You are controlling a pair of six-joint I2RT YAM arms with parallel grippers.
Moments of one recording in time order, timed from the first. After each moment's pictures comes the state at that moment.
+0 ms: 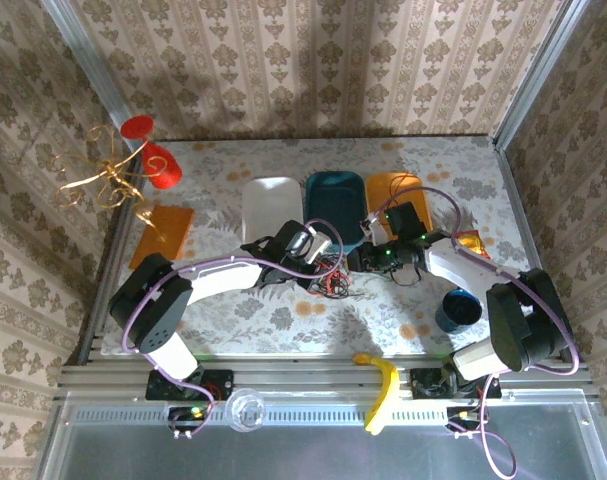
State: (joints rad) left arm -0.84 1.64 0.90 -0.18 0.21 -0.17; right arm 0.36 1.47 0.83 -0.38 -0.62 0.37
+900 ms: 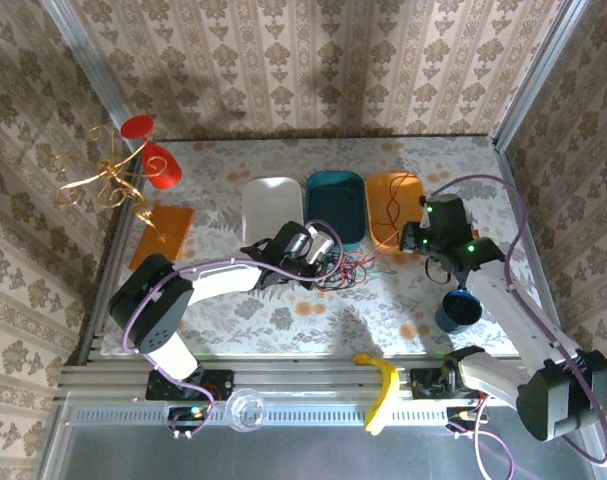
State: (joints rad) left arm -0.84 1.64 0.87 -0.09 0.24 -0.17; right arm 0.20 1.07 0.87 -0.56 0.02 0.44
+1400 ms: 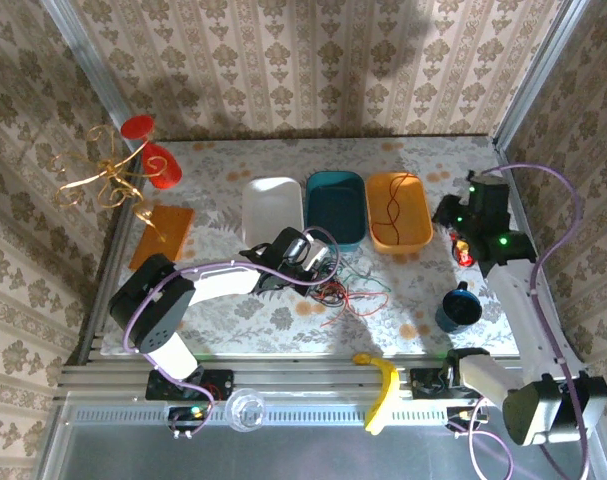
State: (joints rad) left arm -0.84 1.64 0.83 -0.12 0.24 -0.17; right arm 0.06 1.06 0.99 -0.57 -0.05 0.45
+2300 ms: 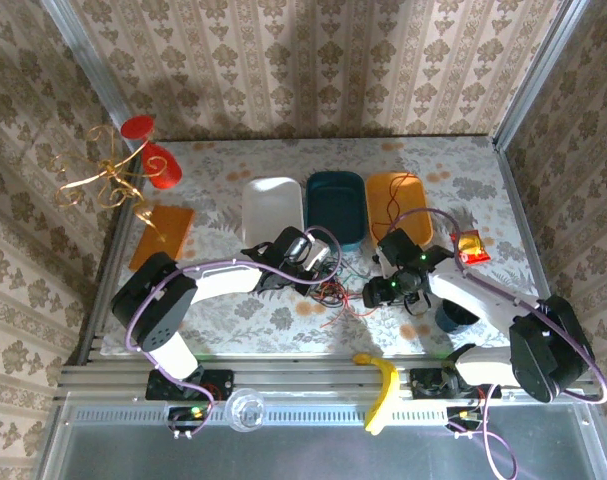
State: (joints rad) left arm -0.84 1.66 0.85 -0.15 0.24 -0.16; right arm 0.51 1.30 0.74 -0.75 -0.21 0.39
